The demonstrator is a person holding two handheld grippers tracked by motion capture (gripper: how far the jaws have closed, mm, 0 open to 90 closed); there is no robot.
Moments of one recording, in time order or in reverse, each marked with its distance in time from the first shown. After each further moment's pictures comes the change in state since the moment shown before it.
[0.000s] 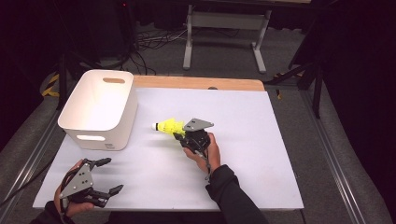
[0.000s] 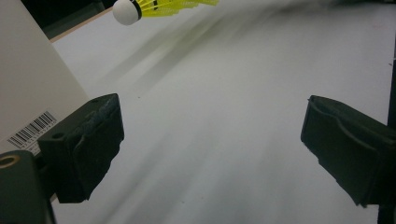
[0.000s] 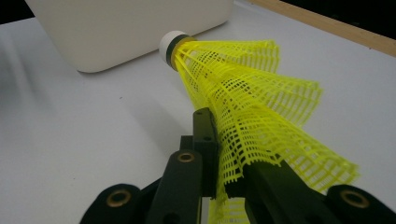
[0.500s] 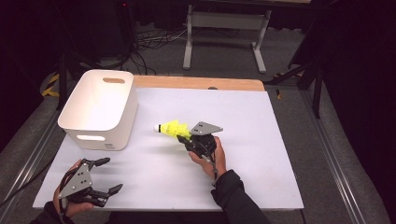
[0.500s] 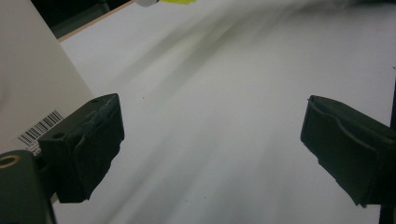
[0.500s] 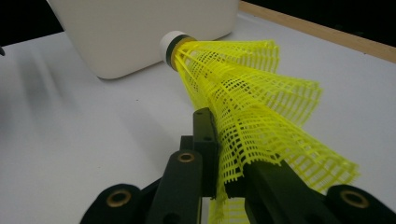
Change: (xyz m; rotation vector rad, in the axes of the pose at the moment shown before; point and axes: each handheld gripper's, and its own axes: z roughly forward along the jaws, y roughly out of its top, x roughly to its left) left arm 0.000 0.001 -0.002 -0.003 0.016 -0.005; right arm 0.002 -0.007 -0.024 -0.060 0.025 0.015
